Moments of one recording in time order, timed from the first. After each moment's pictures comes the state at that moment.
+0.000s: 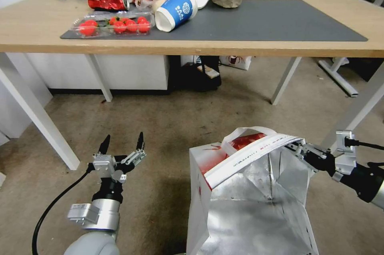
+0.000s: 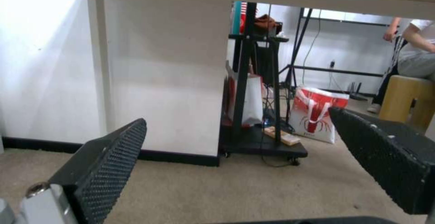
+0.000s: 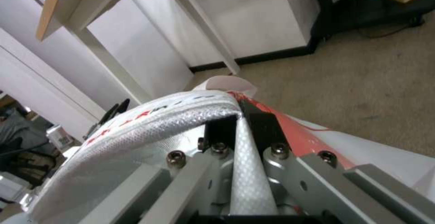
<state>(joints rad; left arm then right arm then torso) 1.75 -1.39 -0.50 -2.28 -0.28 -0.13 -0.11 -2.16 0.66 1.33 2.42 1.57 -0.37 -0.29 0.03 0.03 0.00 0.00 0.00</state>
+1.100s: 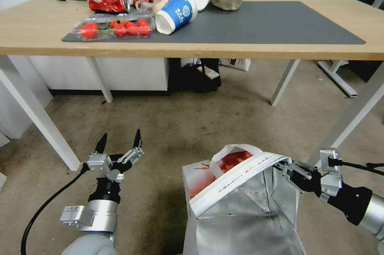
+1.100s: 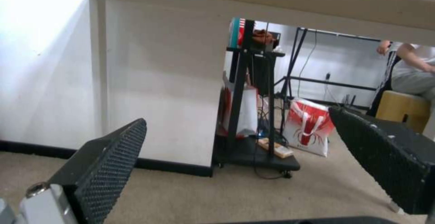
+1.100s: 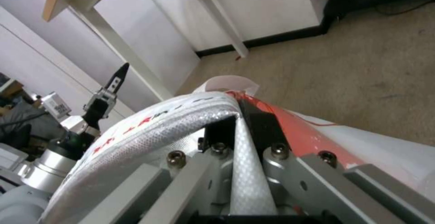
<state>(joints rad) 1.77 -1.38 -0.50 -2.32 -0.32 -0.14 -0.12 -2.19 0.72 1.23 2.50 1.46 -0.37 -0.28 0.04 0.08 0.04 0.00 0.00</state>
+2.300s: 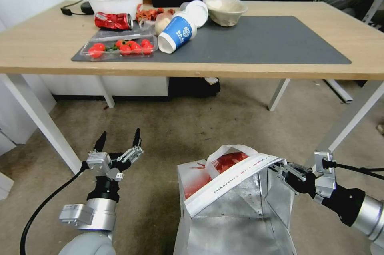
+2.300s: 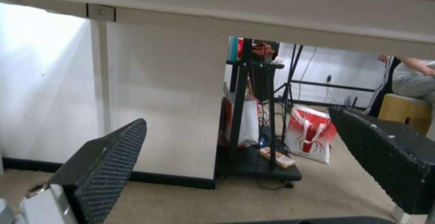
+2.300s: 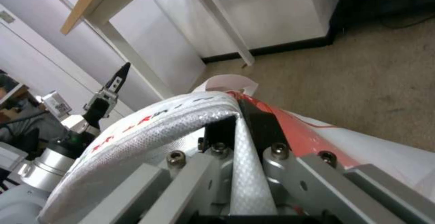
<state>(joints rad) 1.76 -1.37 -0.51 -2.32 -0.30 -0.13 -0.12 -2.16 0.73 1.19 2.49 1.44 -0.37 -0.28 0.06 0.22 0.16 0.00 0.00</state>
